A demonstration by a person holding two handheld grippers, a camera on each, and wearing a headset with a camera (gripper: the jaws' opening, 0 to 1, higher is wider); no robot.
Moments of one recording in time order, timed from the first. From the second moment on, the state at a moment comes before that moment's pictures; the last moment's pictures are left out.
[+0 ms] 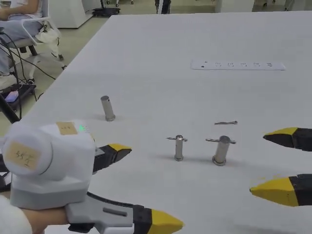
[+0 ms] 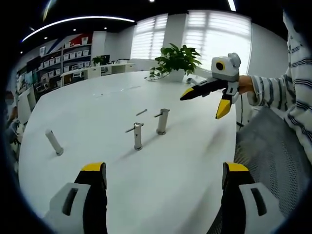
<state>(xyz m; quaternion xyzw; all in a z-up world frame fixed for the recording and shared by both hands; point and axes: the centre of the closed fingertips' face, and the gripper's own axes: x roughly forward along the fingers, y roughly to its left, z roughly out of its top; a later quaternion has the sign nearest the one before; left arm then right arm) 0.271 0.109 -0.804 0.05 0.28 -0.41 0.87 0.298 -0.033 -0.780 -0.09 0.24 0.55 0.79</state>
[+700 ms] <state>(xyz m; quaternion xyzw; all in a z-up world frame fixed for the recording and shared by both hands) 0.291 0.143 -0.810 0.06 0.27 -0.37 0.88 0.275 -0.053 -0.793 -0.09 0.28 0.49 0.82</state>
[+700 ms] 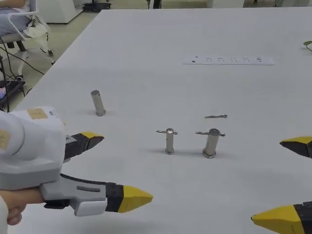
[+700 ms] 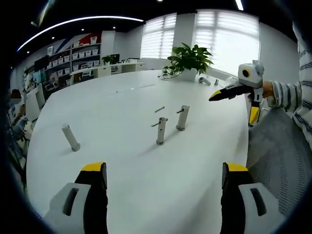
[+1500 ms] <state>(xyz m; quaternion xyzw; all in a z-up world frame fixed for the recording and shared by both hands) 0.390 0.228 -0.815 0.07 0.25 -0.24 0.93 0.263 -0.062 -0.788 -0.05 0.28 0.46 0.84</state>
